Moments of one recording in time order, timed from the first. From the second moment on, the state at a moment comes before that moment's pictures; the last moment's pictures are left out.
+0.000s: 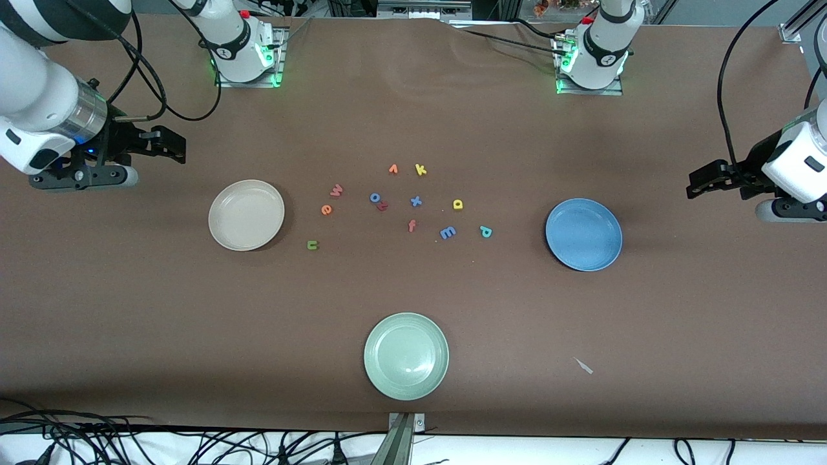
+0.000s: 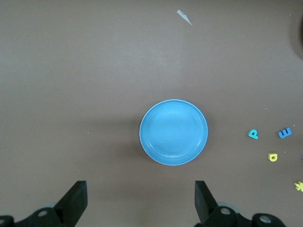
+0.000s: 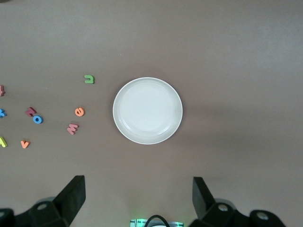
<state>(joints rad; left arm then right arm) 0.02 0.13 -0.02 -1.54 -0.03 1.60 -0.02 0.18 0.09 -0.02 -1.57 0.00 1.52 0.08</state>
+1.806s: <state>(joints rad) 0.02 0.13 -0.02 -1.54 -0.03 1.60 -0.02 0.18 0.09 -0.02 -1.58 0.00 1.52 0.08</state>
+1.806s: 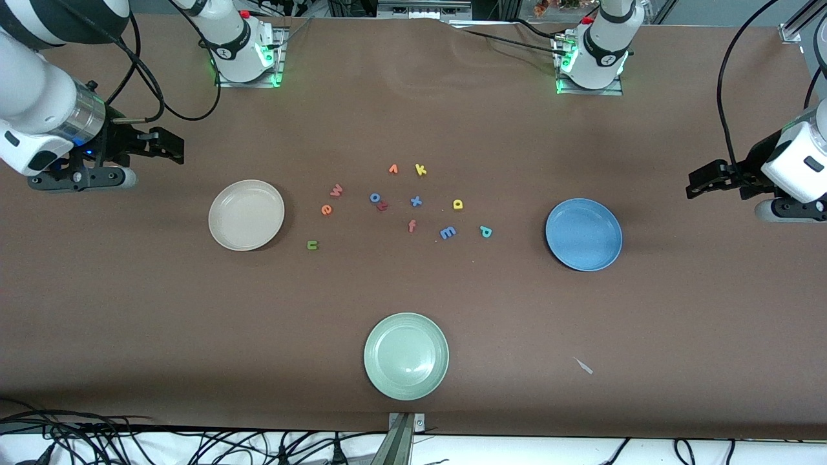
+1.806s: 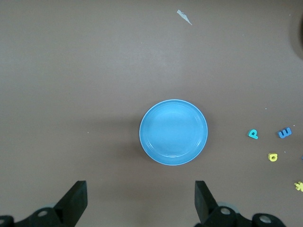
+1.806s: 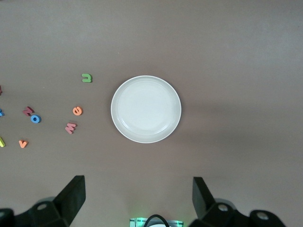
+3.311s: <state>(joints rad) 0.02 0.13 -0.02 -1.54 -0.03 1.60 -0.02 0.18 0.10 -0.01 -1.59 0.00 1.56 0.08</state>
